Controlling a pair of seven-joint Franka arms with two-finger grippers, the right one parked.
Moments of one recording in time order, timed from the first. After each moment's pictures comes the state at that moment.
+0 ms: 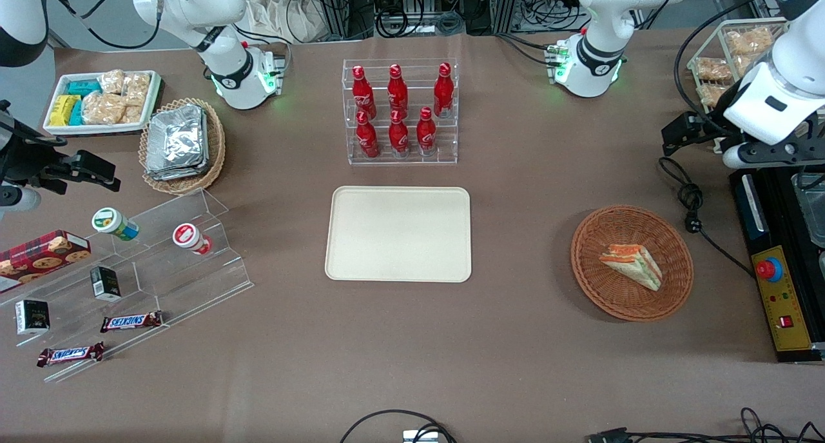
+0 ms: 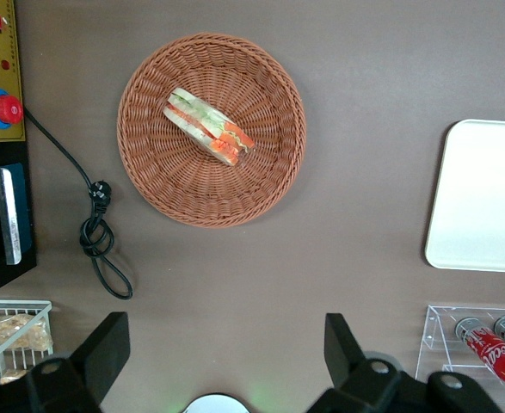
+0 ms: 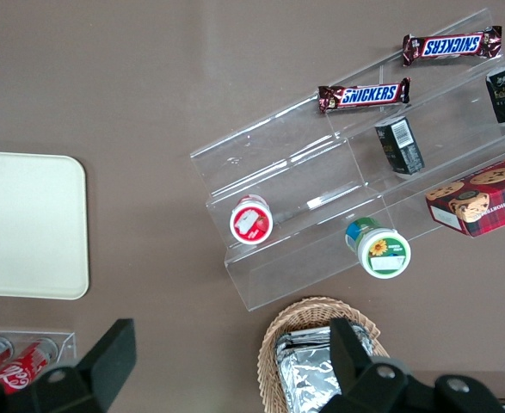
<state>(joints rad) 0.03 -0.07 -0.14 -1.67 -0.01 1.52 -0.14</state>
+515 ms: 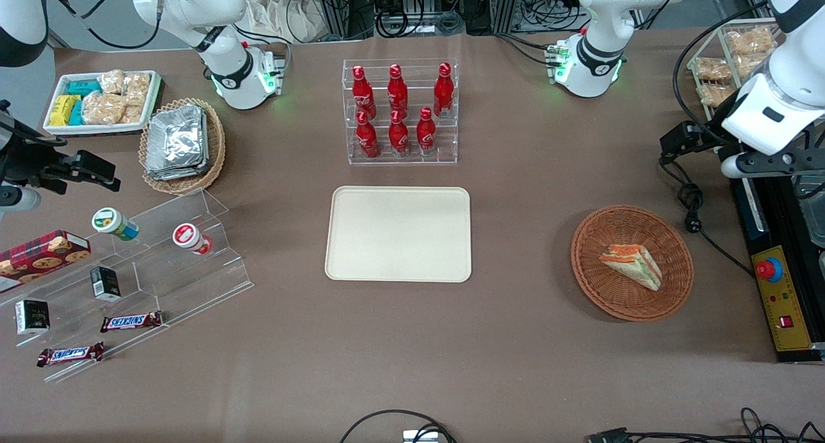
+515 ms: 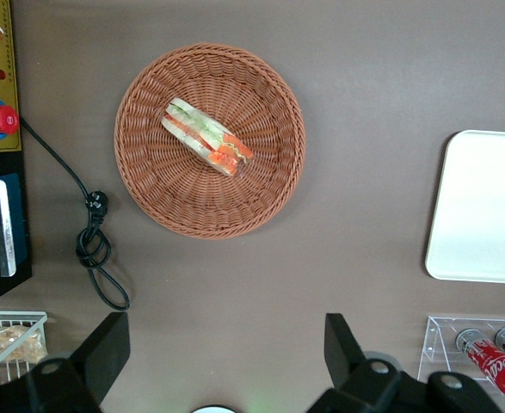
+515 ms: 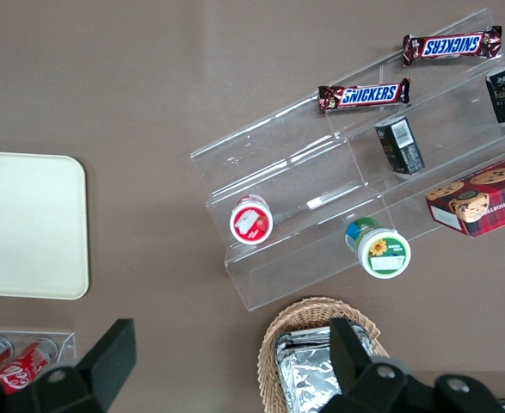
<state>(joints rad) 0.03 -0.05 -0.14 -1.67 -0.01 1.56 -0.14</state>
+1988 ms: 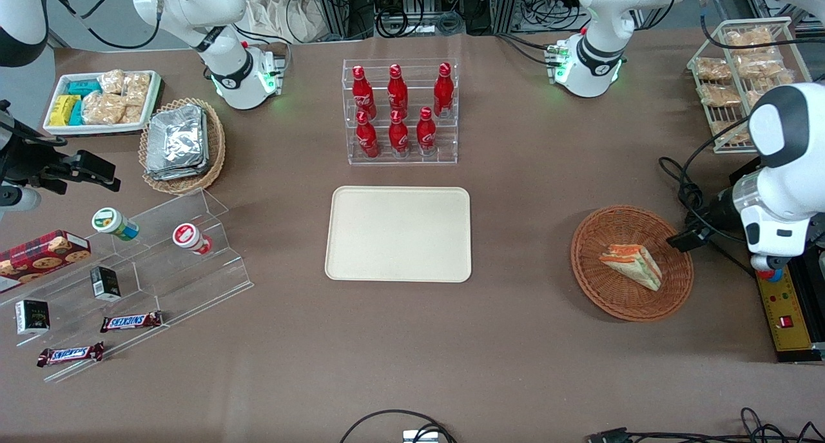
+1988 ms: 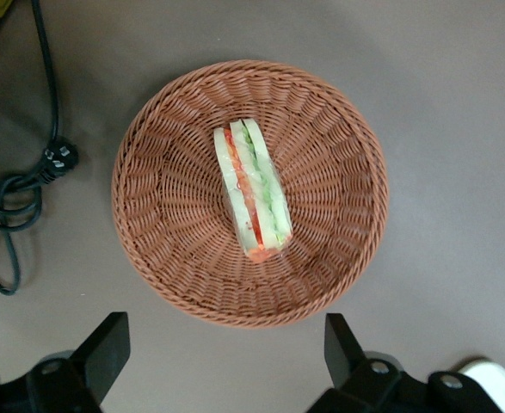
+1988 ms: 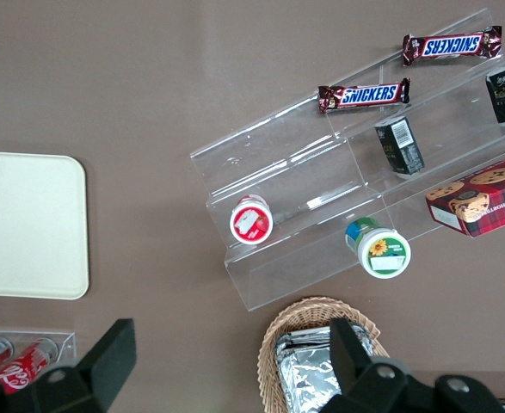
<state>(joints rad) 0.03 0.18 0.02 -1.85 -0.08 1.94 -0.66</state>
